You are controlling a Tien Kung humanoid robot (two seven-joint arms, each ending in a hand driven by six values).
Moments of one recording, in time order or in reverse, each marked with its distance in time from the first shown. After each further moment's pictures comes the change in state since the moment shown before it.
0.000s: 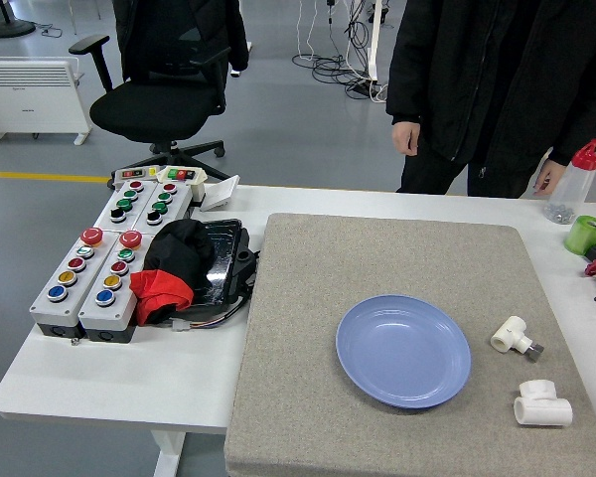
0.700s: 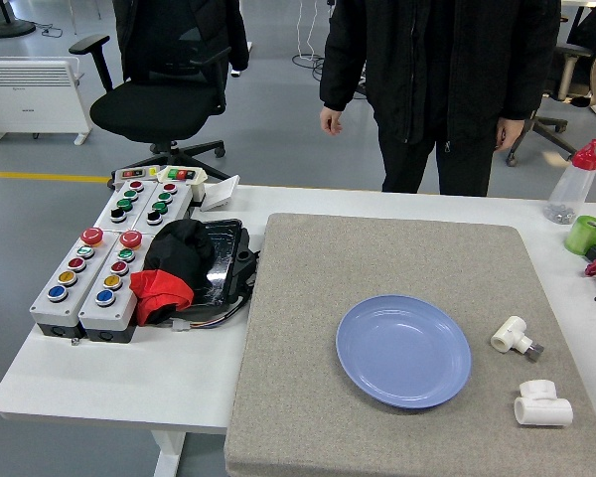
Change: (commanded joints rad) left arm 0.012 -0.003 0.007 -0.005 -0.003 -0.004 0.008; right arm 0.067 0.060 -0.019 -0.082 0.242 -0.032 0.053
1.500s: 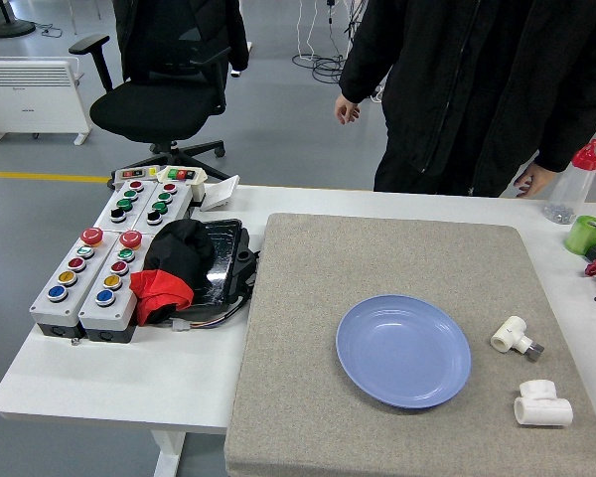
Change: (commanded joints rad) left arm -0.001 -0.001 0.012 -0.002 -0.014 -0.001 0.002; right arm 0.045 0.019 -0.040 -0.022 0.058 -0.083 0.071
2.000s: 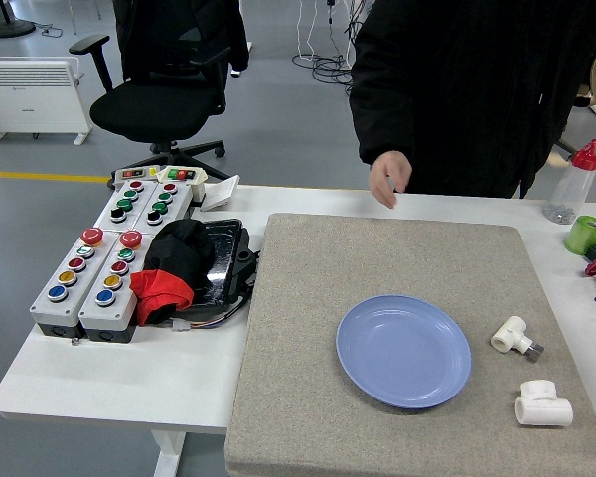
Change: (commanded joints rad) left arm 0.002 -0.003 0.005 -0.001 -0.009 0.001 0.001; right arm 0.018 0.007 -0.030 -0.003 0.014 -0.042 -0.001
